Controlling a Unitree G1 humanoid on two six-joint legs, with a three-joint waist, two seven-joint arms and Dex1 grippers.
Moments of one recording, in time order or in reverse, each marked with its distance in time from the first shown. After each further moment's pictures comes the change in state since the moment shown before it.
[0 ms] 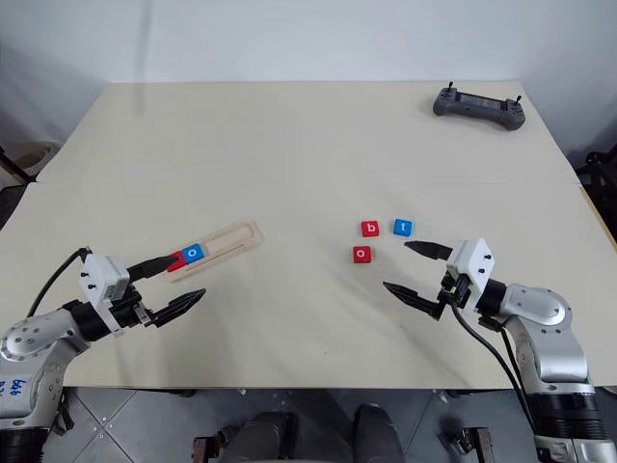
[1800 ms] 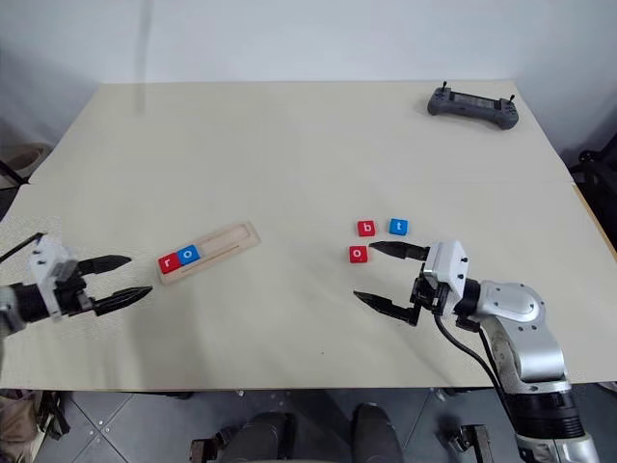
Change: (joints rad) left arm -0.354 0.256 -0.087 0.725 0.119 -0.148 -0.346; right arm 0.005 0.056 0.066 -0.170 0.047 0.014 0.027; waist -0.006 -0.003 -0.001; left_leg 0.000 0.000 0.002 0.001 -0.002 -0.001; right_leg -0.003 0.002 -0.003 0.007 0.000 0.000
